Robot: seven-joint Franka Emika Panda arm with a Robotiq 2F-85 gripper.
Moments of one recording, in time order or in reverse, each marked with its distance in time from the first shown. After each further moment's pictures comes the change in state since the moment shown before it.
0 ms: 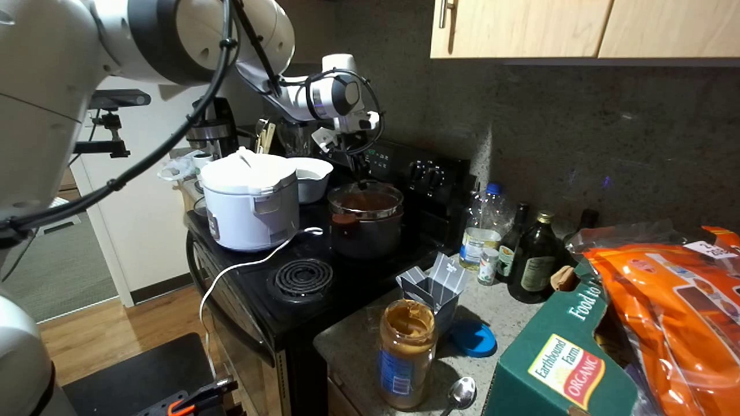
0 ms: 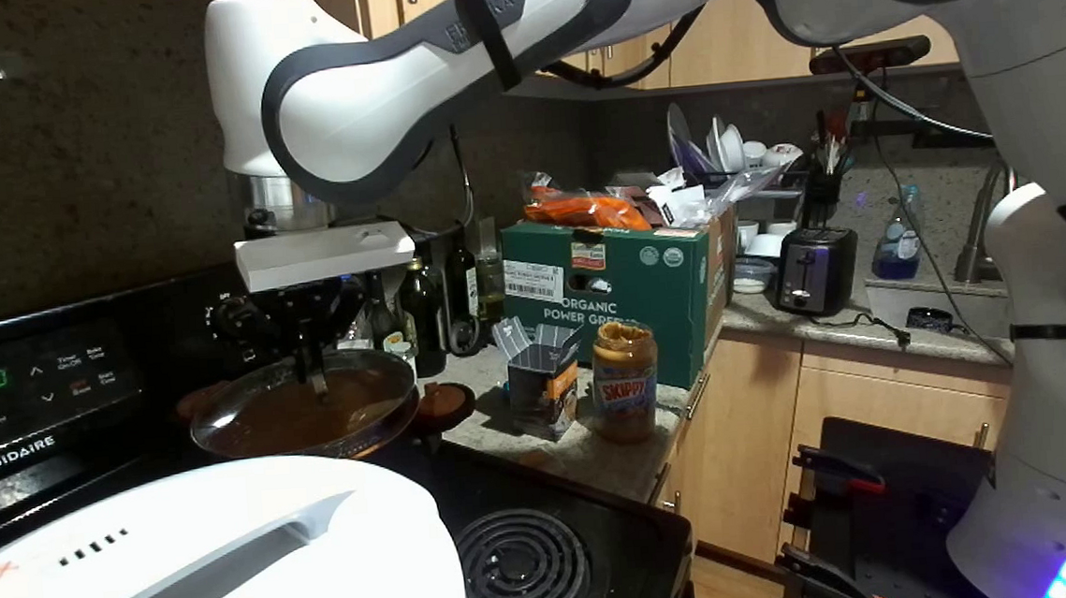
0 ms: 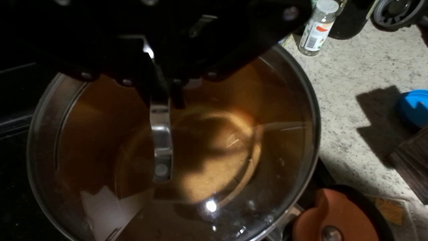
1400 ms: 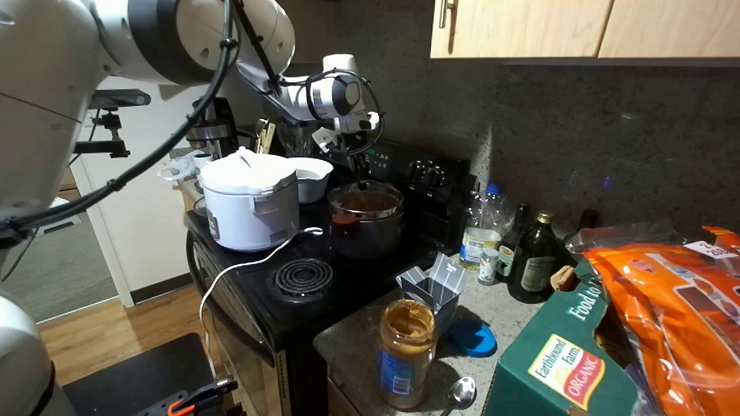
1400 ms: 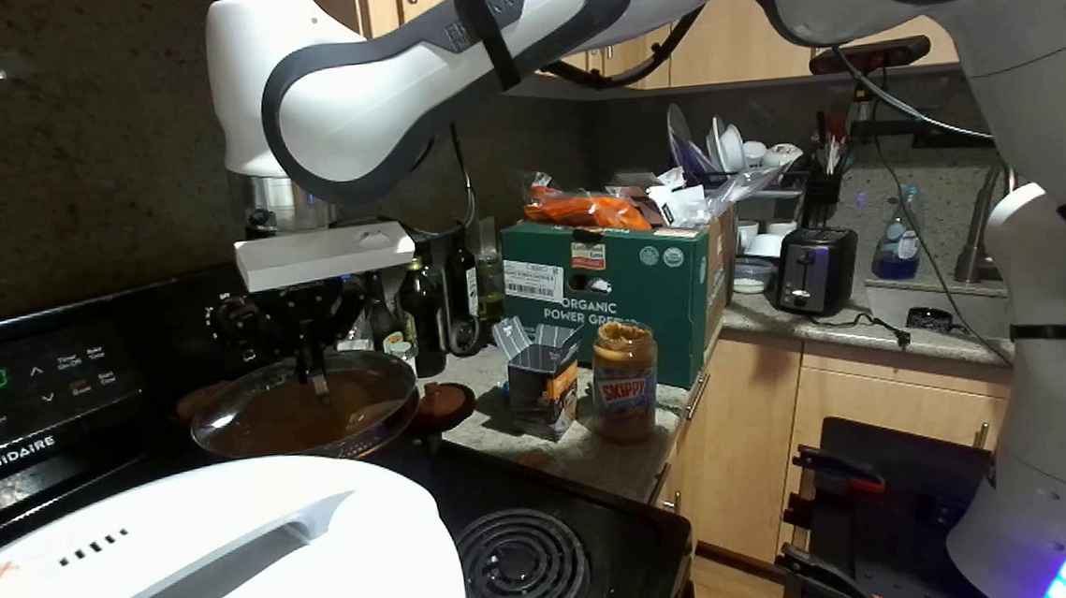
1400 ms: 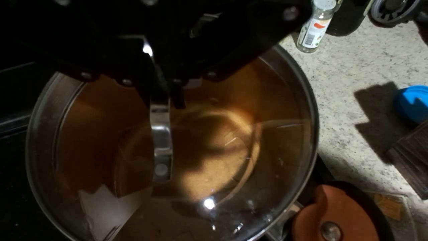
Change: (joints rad) arm -0.002 0.000 0.000 0.000 0.006 -0.005 0.008
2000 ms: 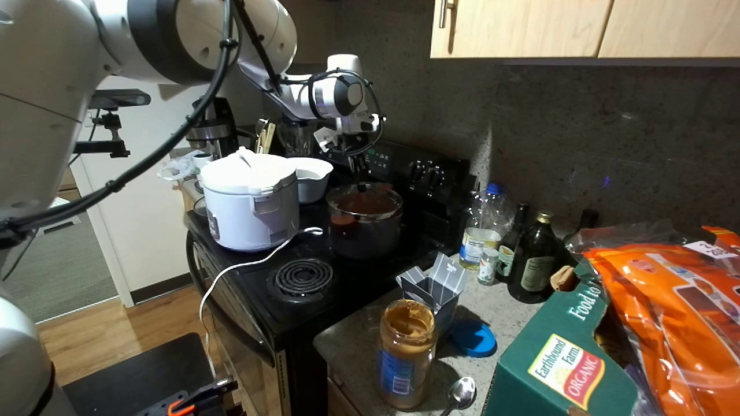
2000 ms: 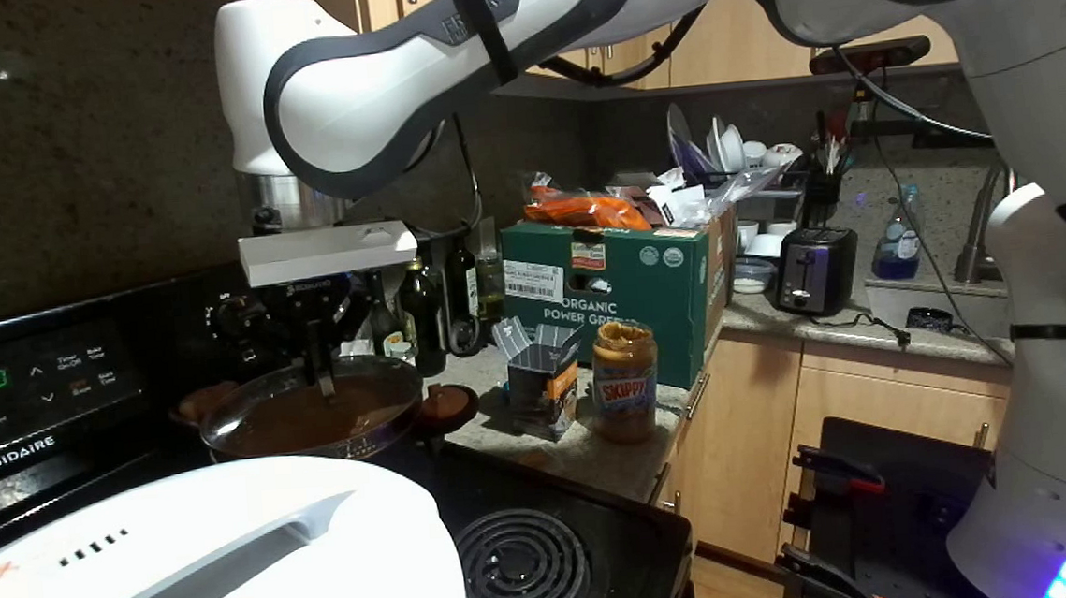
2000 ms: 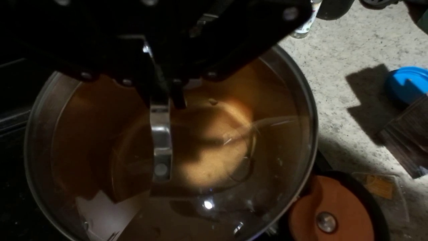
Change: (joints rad) arm -0.010 -0.002 0.000 0.000 0.041 -0.028 0.016
